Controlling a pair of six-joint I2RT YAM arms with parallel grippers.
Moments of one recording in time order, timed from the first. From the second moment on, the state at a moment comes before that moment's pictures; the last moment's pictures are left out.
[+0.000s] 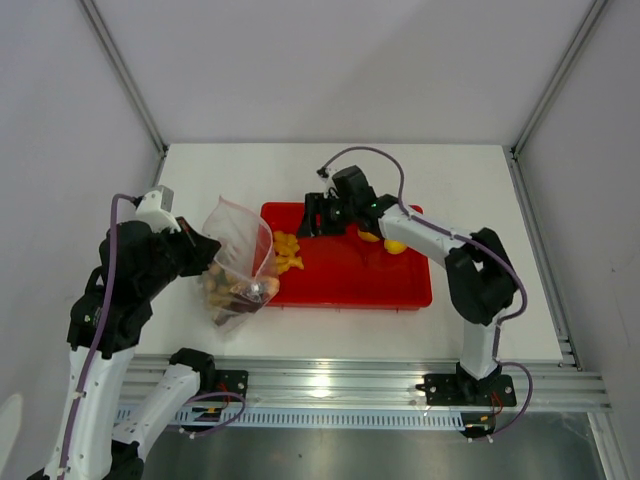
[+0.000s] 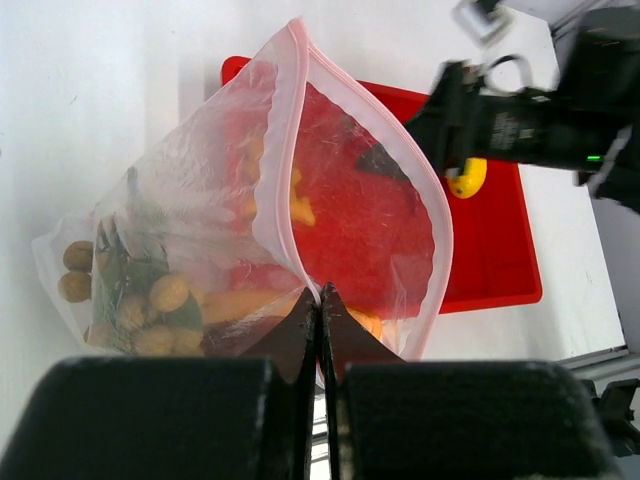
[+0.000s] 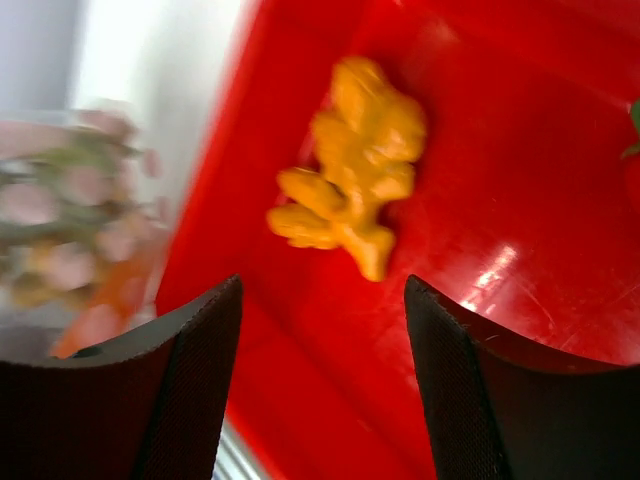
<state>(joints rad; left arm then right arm) -0.22 0.70 1.20 -0.94 0.09 -0.44 0.68 1.86 1.47 -0.24 -0.37 0.50</state>
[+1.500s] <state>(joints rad) -0.22 0.65 1.19 -0.97 0.15 -0.50 0.90 2.11 1.53 -0.31 0.10 0.44</state>
